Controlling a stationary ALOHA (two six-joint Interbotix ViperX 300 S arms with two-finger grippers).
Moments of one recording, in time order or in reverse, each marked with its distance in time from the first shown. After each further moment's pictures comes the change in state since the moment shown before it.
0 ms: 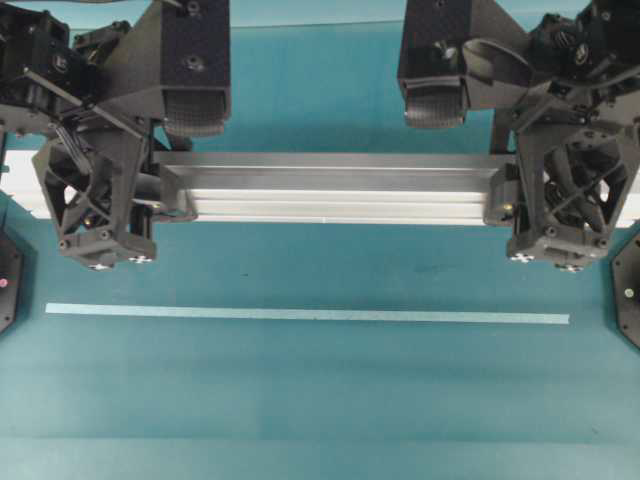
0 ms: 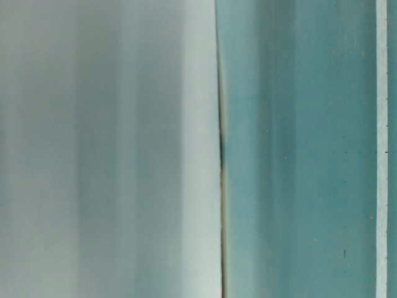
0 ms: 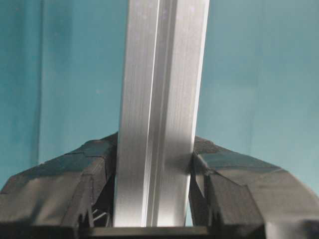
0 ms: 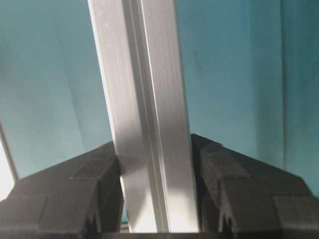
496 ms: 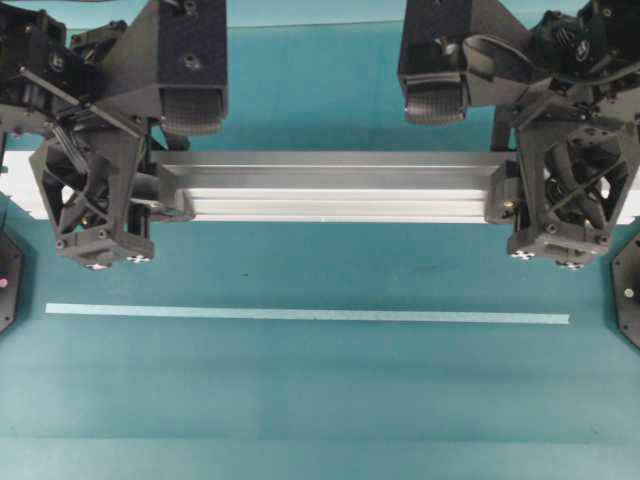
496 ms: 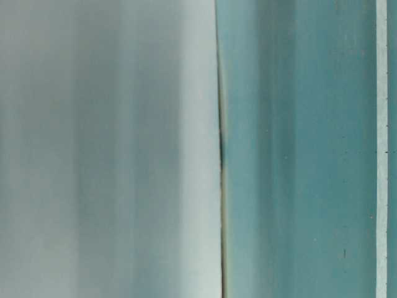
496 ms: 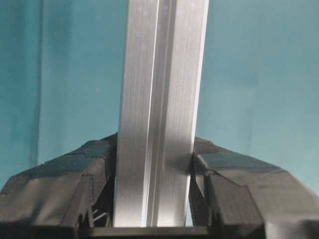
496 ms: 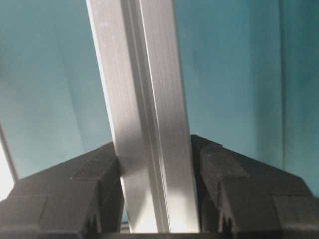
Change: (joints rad) left arm 0.000 -0.003 -0.012 0.000 0.002 -0.002; right arm -0.003 0.003 -0.035 0.000 0.002 0.000
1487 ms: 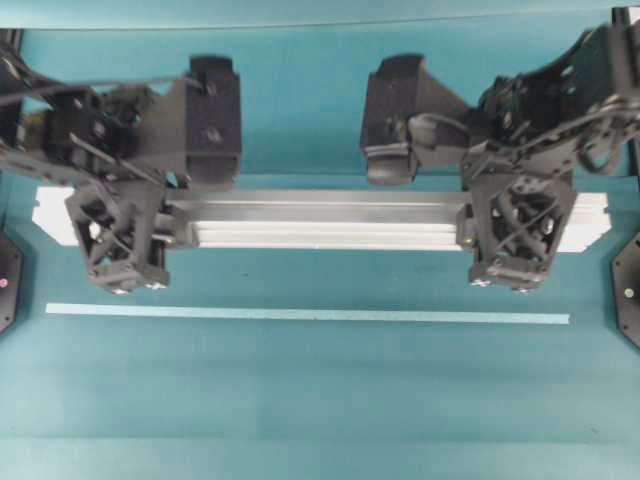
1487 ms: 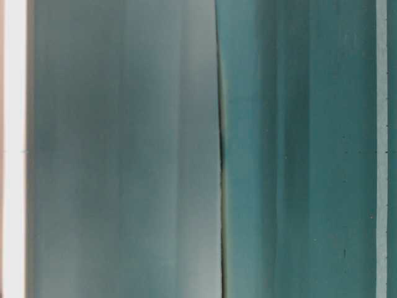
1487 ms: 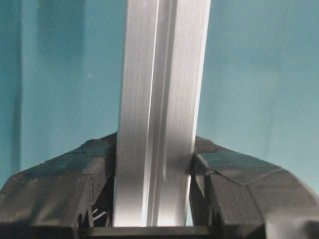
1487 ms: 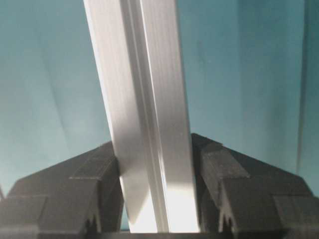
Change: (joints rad) left arm 0.000 -0.054 0.253 0.002 -0.161 -0.006; right arm -0.008 -0.018 0.245 0.015 -0.149 -0.031
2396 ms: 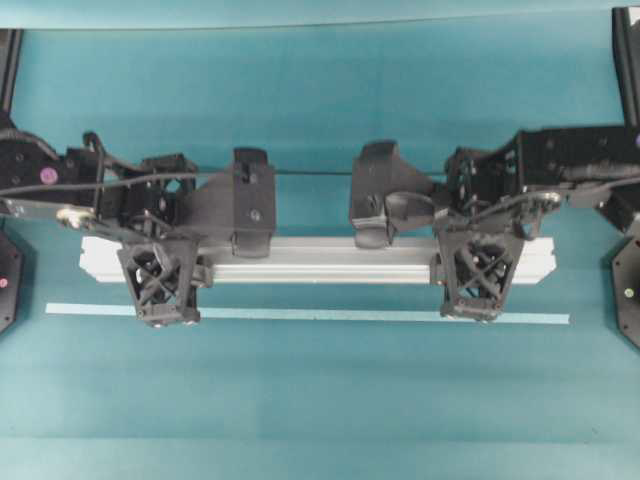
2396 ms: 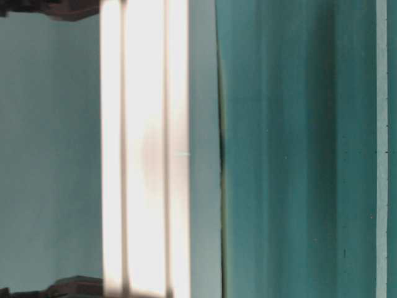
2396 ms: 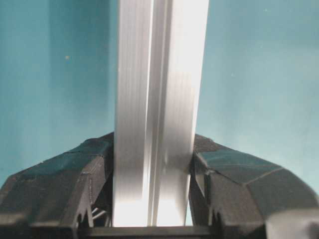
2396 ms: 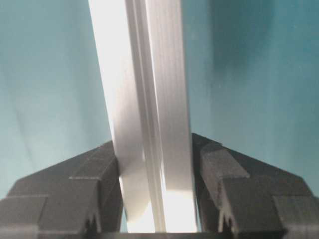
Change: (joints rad) left arm -0.020 0.081 0.278 0.000 -0.239 -0.005; right arm 0.008 0.014 0.345 0.005 -0.337 -0.054
